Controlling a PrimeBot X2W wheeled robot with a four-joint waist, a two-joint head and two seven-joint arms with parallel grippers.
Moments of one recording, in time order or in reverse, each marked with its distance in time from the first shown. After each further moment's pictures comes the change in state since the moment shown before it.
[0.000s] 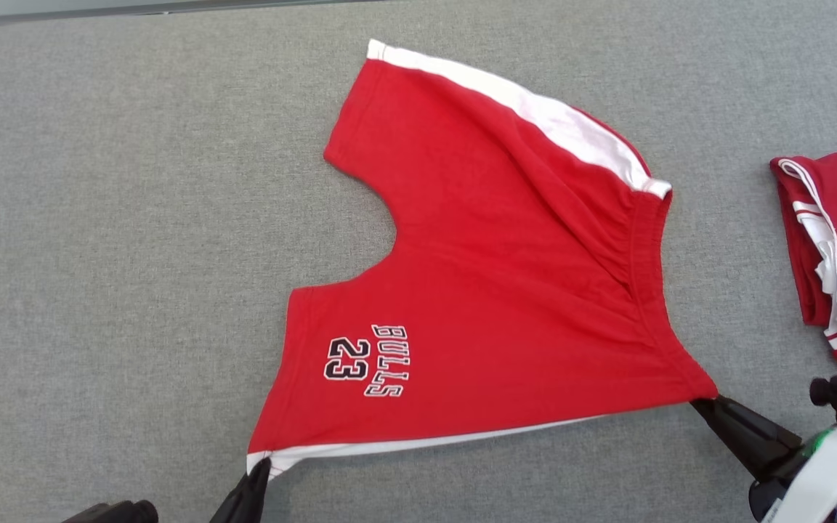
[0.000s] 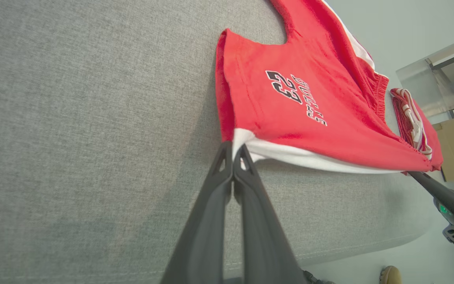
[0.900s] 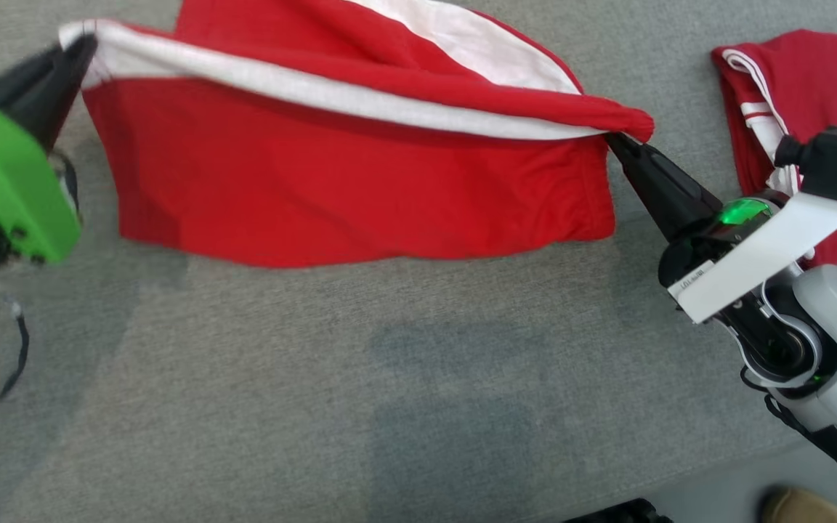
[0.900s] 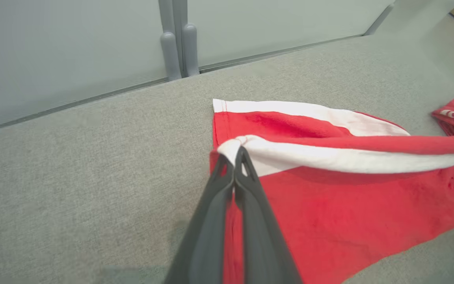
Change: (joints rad) left arm -0.953 0.293 0.093 -0.002 0.037 -0.029 0.709; right arm -0.444 0.294 -0.114 0.002 0.119 -0.001 0.096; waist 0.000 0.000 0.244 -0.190
